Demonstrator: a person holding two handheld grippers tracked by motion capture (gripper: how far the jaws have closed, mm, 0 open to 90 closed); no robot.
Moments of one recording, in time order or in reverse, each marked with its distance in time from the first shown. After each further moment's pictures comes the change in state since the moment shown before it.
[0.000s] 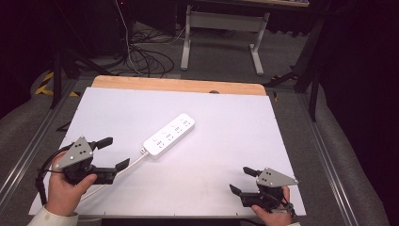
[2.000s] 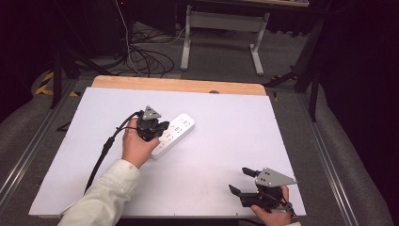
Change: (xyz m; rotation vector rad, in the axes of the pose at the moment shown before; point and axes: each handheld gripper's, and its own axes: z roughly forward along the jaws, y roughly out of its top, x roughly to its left) left arm 0.009 0.050 0.181 0.235 0.092 -0.100; right arm 0.000 -0.001 0.002 0.013 0.008 -0.004
